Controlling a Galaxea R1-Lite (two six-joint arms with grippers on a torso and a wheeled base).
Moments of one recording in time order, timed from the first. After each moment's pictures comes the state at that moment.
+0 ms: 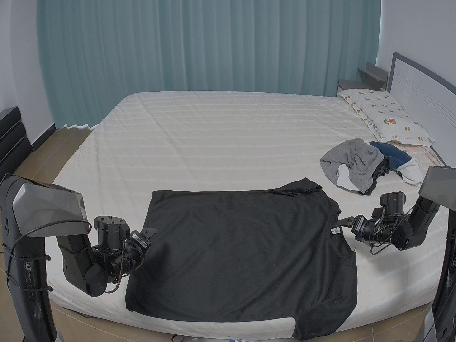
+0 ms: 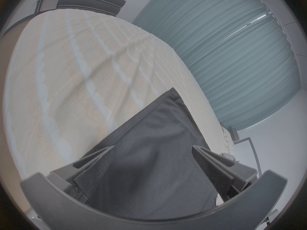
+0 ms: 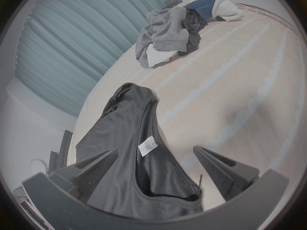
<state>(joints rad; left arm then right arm) -0.23 2.29 -0.46 -1.24 0.10 -1.06 -0.06 2.33 -0.76 -0.87 0.28 0.57</state>
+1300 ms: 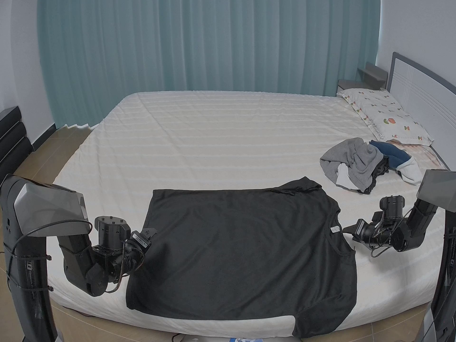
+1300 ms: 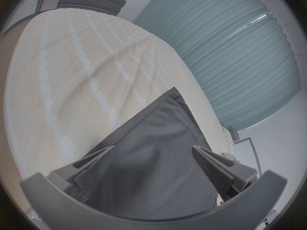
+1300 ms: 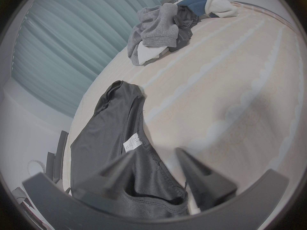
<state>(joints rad) -0.23 2.29 -0.46 -1.23 0.10 -1.07 -0.07 2.37 -0.76 -0.87 0.27 0.56</state>
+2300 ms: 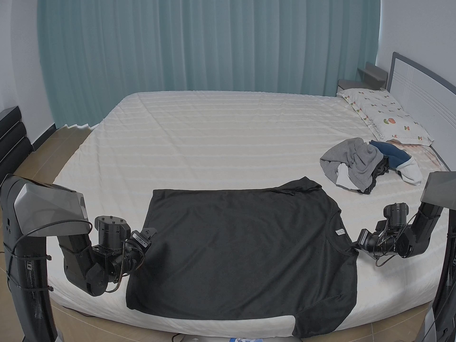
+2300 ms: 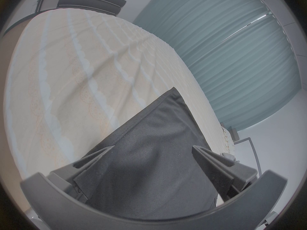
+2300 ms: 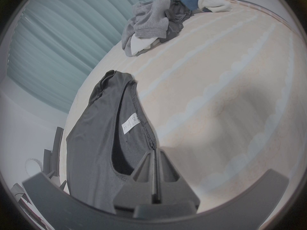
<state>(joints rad) -0.23 2.29 -0.47 -1.23 0.10 -1.07 -0.11 2.33 -0.65 -0.87 0.27 0.51</state>
